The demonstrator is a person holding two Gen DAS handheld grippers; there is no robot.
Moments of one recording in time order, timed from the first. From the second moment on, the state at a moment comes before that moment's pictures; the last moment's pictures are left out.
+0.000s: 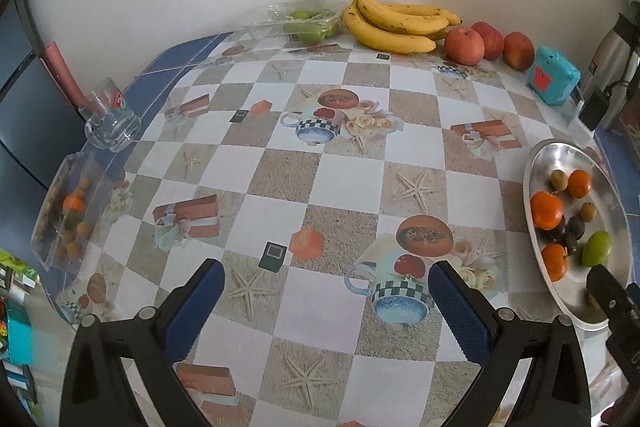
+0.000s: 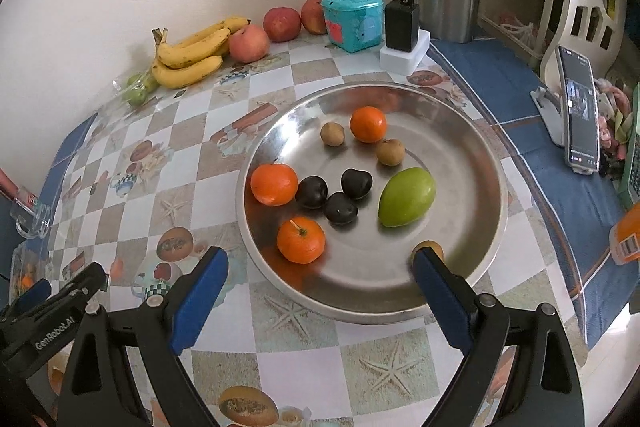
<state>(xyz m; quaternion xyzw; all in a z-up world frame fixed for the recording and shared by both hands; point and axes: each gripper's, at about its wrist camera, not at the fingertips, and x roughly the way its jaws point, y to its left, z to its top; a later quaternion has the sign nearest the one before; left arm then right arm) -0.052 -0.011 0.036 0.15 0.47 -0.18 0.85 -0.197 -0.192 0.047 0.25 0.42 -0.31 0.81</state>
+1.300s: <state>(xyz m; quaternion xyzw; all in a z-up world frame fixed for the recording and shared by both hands) -0.040 -0.003 0.024 0.14 0.53 -0.17 0.82 -0.183 -0.185 0.036 0.24 0.45 -0.30 0.80</state>
